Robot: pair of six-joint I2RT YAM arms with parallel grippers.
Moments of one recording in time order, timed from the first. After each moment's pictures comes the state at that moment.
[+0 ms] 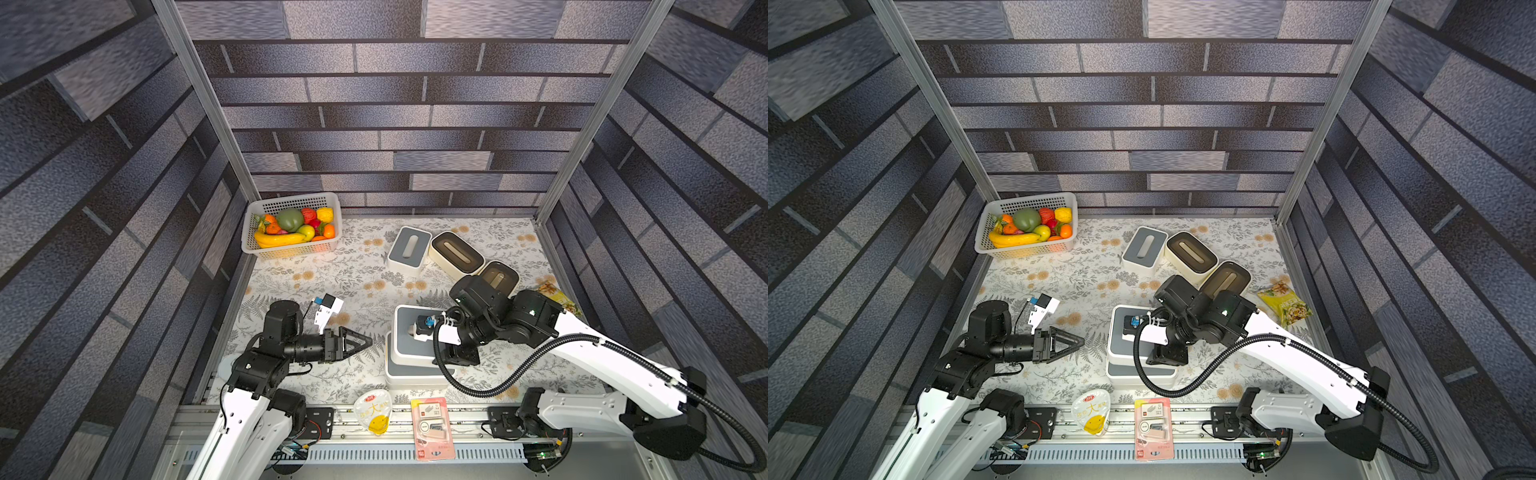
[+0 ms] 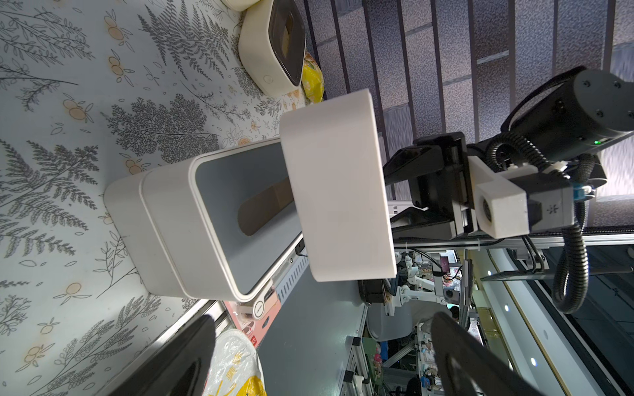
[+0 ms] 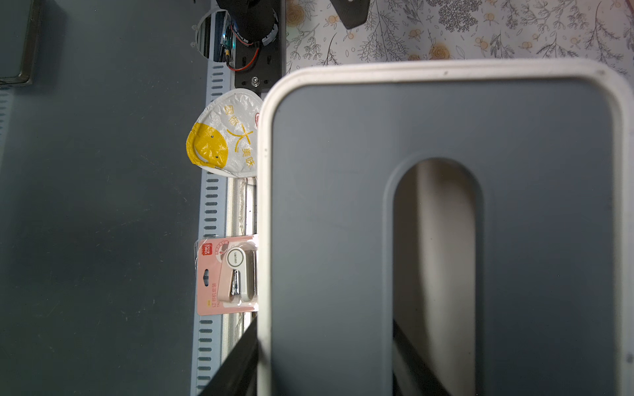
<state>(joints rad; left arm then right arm) -0.25 0.55 0.62 -0.69 1.08 -0.66 1.00 1.17 1.24 -1.13 -0.37 -0.49</state>
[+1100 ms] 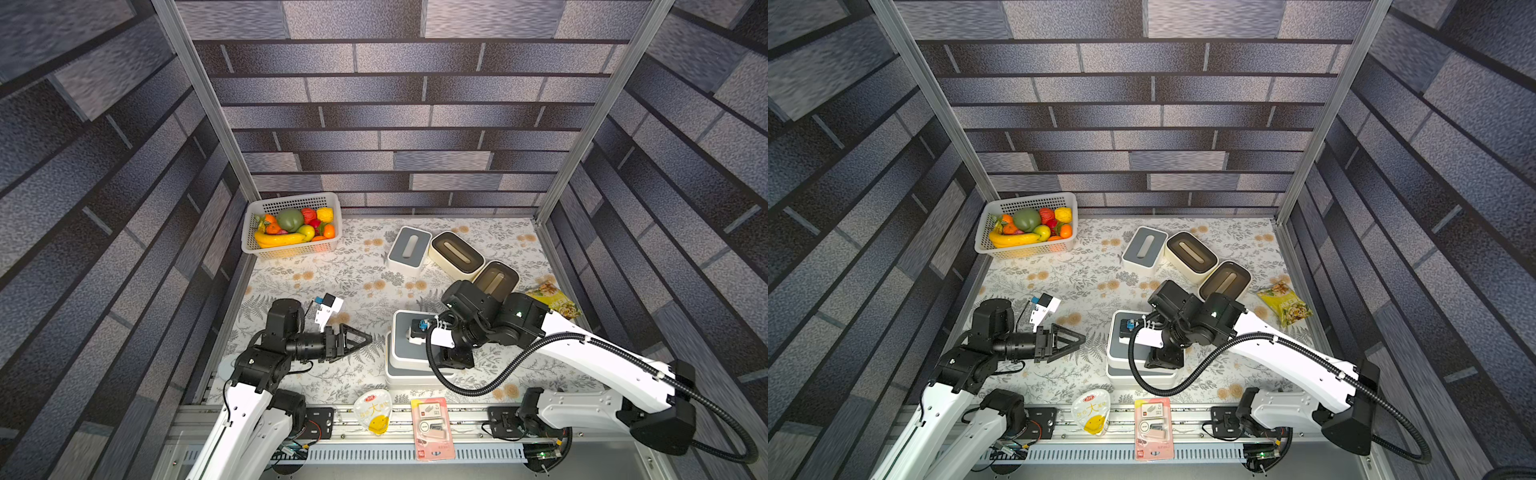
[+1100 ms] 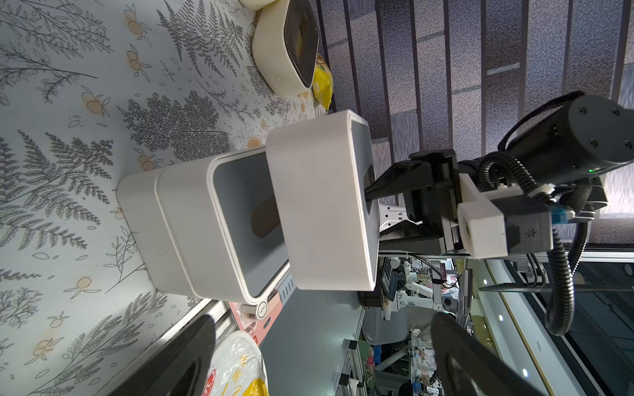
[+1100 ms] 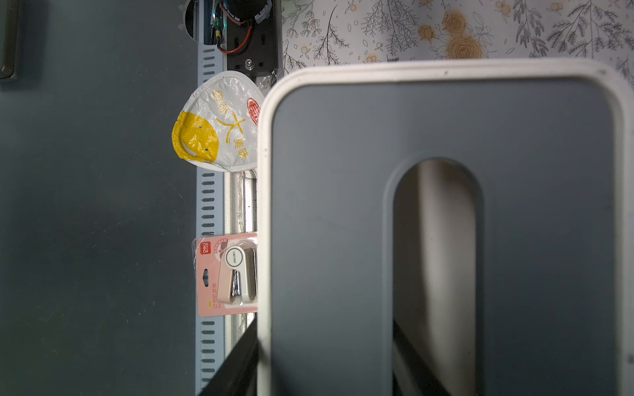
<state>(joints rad) -0.23 0.59 0.60 -0.69 1.08 -0.66 1.02 1.20 1.19 -1.10 -0.35 -0.45</state>
